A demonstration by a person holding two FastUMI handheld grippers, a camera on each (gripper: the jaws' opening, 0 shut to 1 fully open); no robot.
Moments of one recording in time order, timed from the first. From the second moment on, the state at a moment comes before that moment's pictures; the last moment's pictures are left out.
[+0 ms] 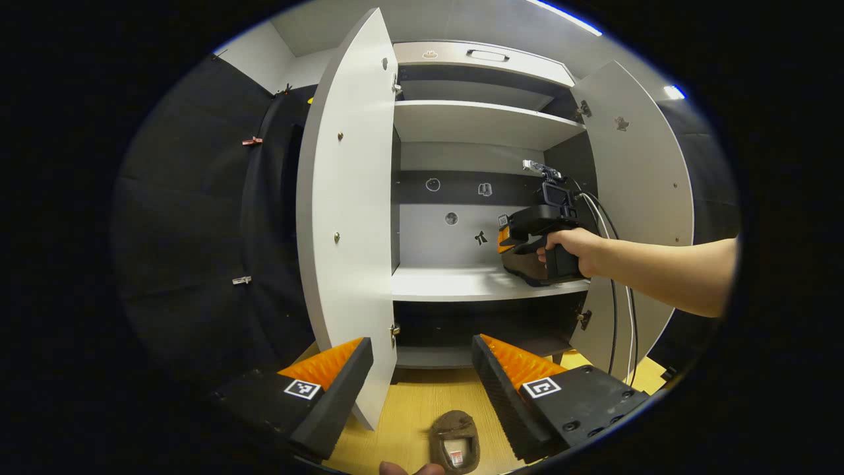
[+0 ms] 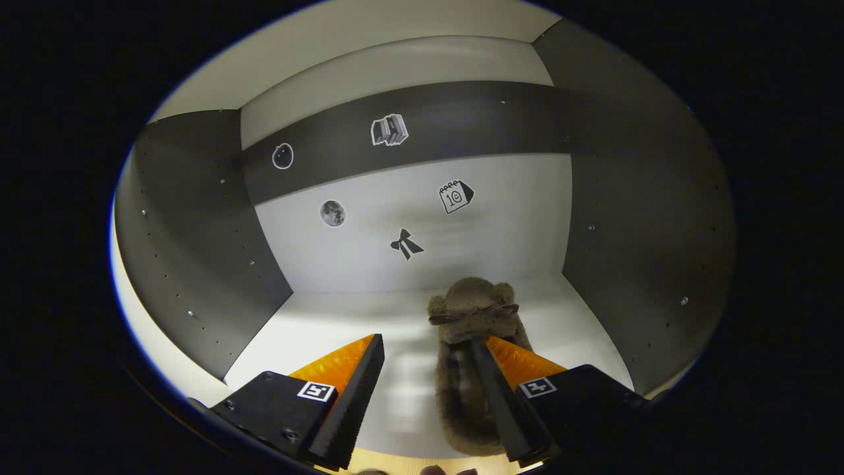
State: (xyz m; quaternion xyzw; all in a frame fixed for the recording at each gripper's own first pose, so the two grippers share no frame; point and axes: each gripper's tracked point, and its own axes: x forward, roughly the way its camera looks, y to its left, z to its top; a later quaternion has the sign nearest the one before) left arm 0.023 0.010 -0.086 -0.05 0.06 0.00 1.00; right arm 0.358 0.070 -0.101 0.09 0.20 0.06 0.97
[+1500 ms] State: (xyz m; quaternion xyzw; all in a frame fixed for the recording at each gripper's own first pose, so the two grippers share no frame) left arm 0.030 -0.051 -0.401 0.01 0.32 -0.08 0.94; right arm 0.030 -0.068 0.055 0.03 -0.04 0.00 1.00
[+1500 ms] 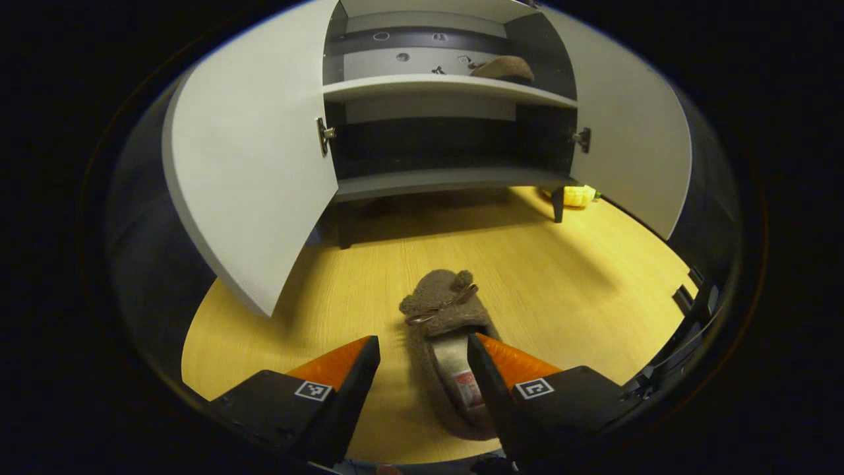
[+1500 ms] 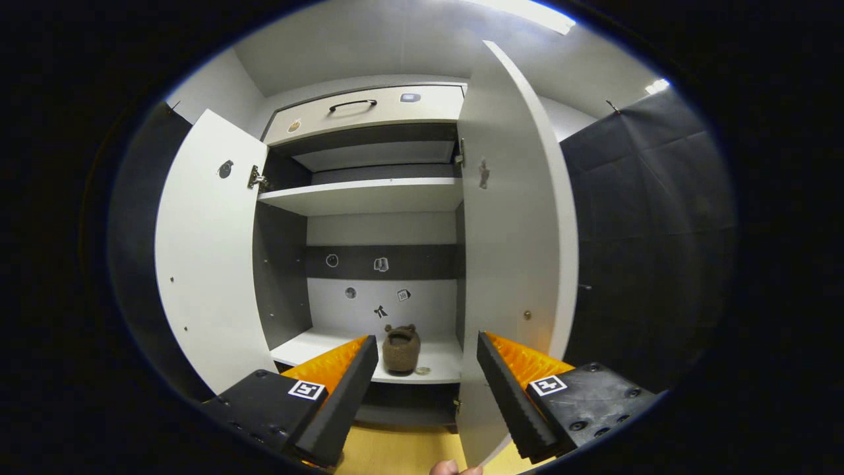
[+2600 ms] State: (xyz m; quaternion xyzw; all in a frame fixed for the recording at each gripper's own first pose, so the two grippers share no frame) left arm 0.073 -0.046 -0.345 0.00 0.34 -0.03 0.94; right arm -0.014 -0.117 0.056 0.07 -0.01 0.00 1.00
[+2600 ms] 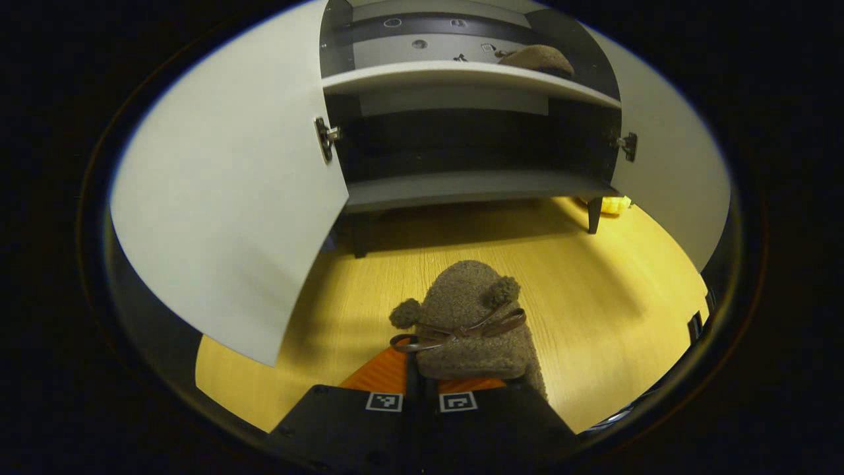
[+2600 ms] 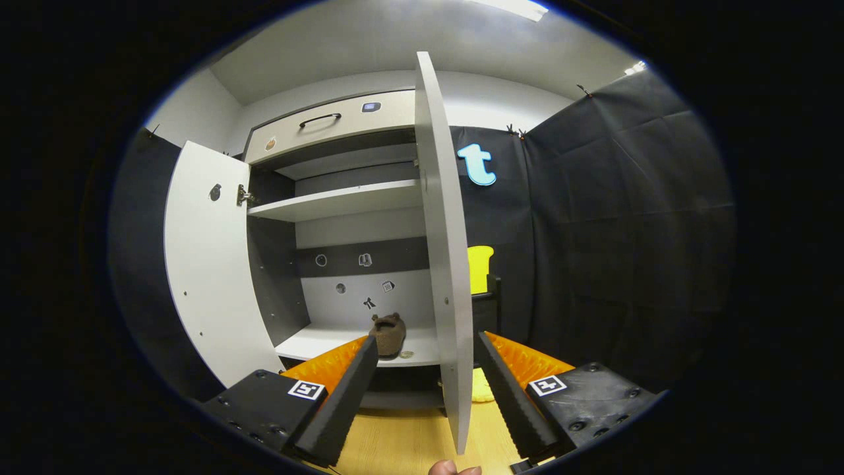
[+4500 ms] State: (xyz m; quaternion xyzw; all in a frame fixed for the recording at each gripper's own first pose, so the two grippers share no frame) left arm 0.444 -0.055 -0.104 -0.04 0.33 0.06 0.94; right arm -0.026 -0.246 0.046 0.04 -0.01 -0.11 0.99
